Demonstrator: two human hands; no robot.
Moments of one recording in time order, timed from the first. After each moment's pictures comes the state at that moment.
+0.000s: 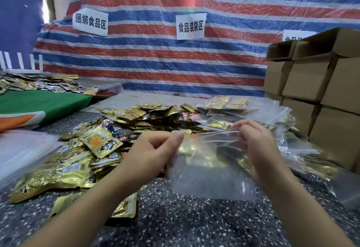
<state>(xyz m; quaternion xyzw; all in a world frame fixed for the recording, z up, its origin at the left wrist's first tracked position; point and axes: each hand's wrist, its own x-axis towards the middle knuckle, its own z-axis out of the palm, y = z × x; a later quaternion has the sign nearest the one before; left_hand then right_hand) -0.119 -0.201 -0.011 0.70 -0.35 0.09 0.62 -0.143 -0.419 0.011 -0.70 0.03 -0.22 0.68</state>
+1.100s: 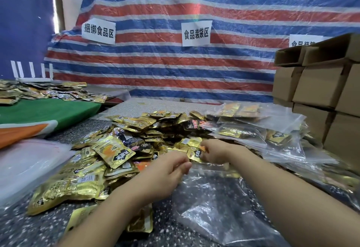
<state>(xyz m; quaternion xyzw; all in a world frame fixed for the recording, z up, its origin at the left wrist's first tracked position) -0.086 -0.188 -0.031 0.86 -0.31 0.03 0.39 0.024 -0.410 -0.027 -1.00 -0.05 0.03 0.06</state>
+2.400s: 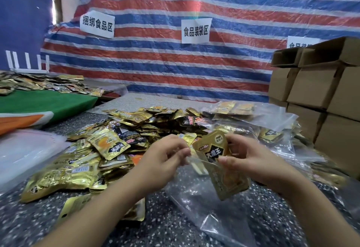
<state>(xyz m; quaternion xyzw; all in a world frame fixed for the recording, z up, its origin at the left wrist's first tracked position) -0.096 -0.197 -0.030 0.77 -0.33 0.10 0.54 -0.138 -0.438 0.007 -0.82 -0.20 -0.01 0.53</state>
